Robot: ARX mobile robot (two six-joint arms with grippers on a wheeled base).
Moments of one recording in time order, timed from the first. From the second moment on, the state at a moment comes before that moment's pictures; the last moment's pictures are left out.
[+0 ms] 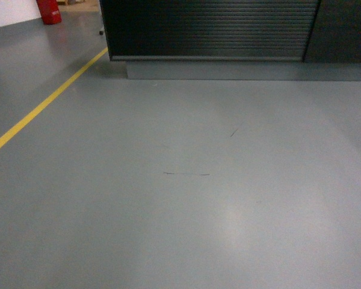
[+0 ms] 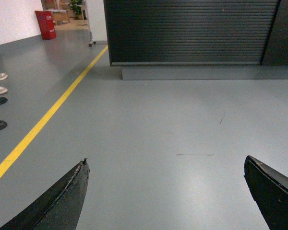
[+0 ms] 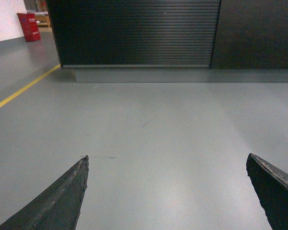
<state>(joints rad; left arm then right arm) 0.00 0.01 0.01 0.00 0.00 -0.01 0.00 0.01 0.01 0.00 0.00 0.00</state>
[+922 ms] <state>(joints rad) 0.00 0.01 0.01 0.00 0.00 -0.01 0.00 0.01 0.01 0.00 0.00 0.00</state>
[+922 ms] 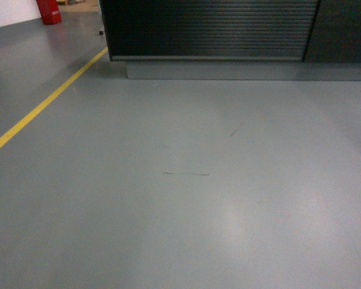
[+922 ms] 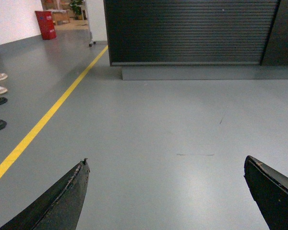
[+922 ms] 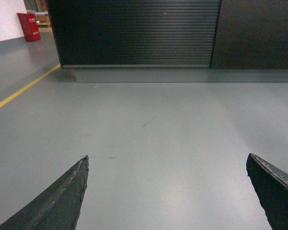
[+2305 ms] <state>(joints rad) 0.00 0.01 0.01 0.00 0.00 -0.01 0.00 0.01 0.01 0.00 0.00 0.00</state>
